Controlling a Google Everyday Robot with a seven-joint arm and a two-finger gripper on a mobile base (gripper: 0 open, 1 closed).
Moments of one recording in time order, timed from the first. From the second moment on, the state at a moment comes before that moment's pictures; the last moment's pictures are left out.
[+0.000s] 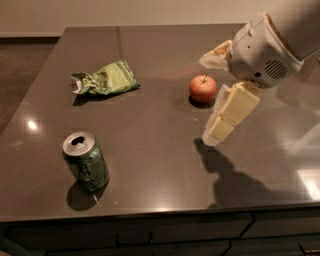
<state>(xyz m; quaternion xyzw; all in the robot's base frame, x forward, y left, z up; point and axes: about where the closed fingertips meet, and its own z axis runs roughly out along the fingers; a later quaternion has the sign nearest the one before) 0.441 -0.086 0.981 -0.66 0.69 0.14 0.27</state>
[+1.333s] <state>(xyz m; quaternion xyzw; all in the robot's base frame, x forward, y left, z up) 0.402 0.039 0.939 -0.66 0.64 0.21 0.33</state>
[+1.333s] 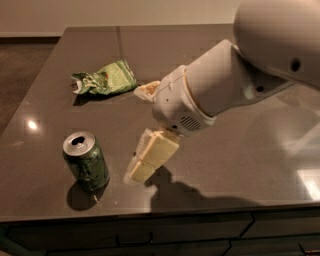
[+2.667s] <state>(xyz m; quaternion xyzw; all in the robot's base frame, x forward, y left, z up) 0.389 0.134 0.903 -0.65 0.63 0.24 0.35</state>
